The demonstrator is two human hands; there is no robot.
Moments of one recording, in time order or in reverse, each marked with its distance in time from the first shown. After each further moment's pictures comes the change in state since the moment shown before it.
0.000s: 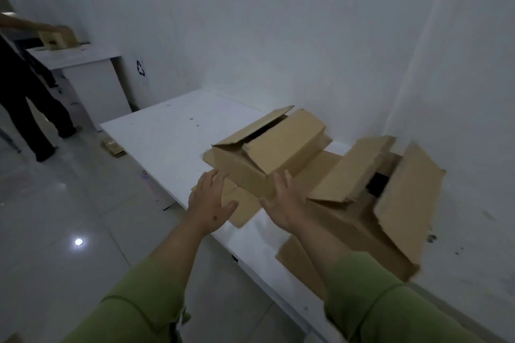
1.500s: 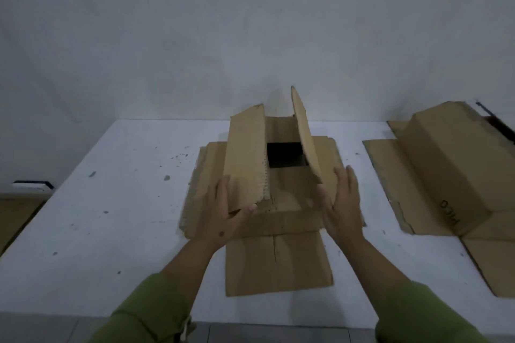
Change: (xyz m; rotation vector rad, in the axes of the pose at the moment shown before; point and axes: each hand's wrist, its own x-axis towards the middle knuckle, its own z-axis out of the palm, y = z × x) left_hand 0.390 -0.290 -0.026 -0.463 -0.448 0.434; right_hand 0.294 -0.138 0.153 0.073 0.932 0.561
